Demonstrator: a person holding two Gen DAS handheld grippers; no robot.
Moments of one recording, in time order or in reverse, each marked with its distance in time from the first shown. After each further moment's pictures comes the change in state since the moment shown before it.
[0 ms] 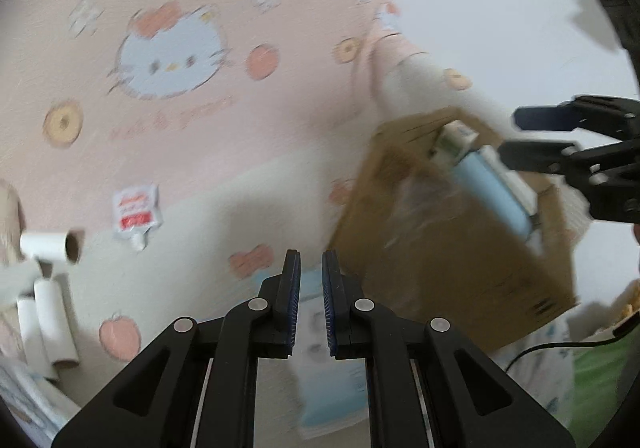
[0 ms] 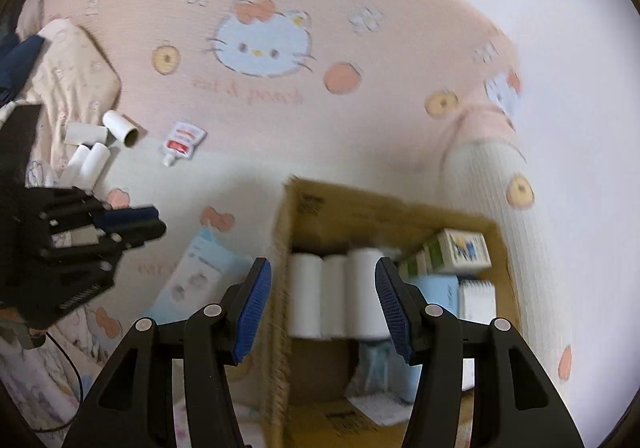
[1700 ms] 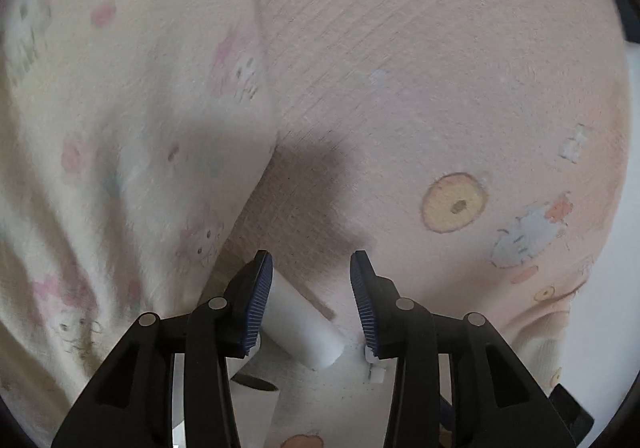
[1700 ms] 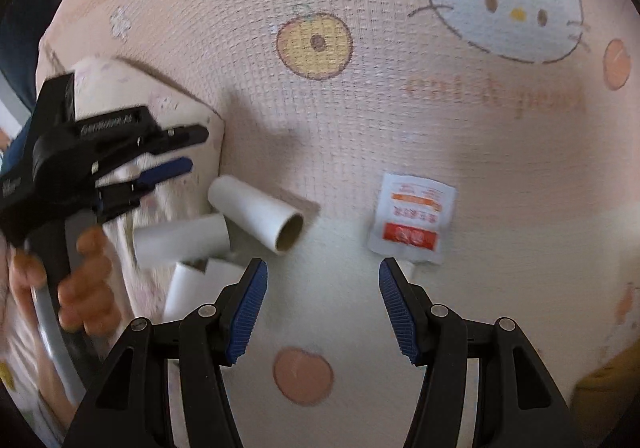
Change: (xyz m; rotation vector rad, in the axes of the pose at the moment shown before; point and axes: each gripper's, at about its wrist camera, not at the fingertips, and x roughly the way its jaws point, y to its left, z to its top) left arm -0.020 0.370 0.023 -0.945 -0.075 0.216; right arm 0.200 0.215 0.140 0.216 0.049 0.543
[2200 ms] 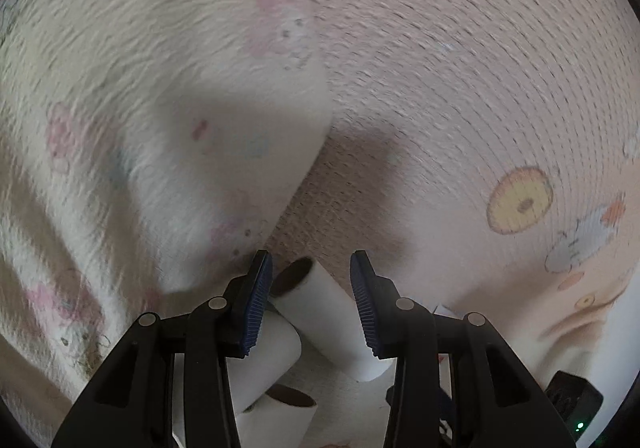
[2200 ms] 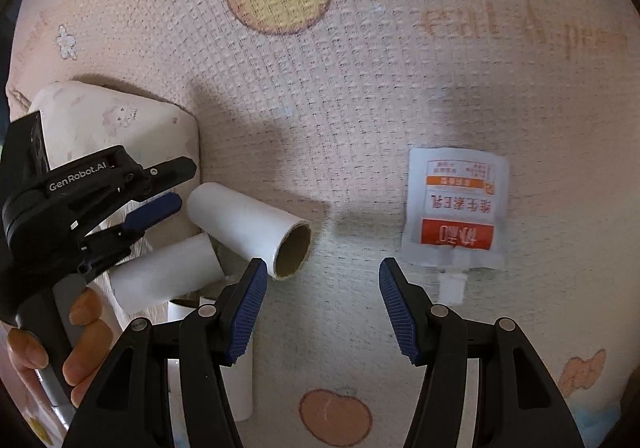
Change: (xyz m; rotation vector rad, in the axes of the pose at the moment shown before) left arm 0.019 0.011 0.003 -0.020 0.018 0.161; right arm 0.062 -0.005 0.013 0.143 0.103 0.086
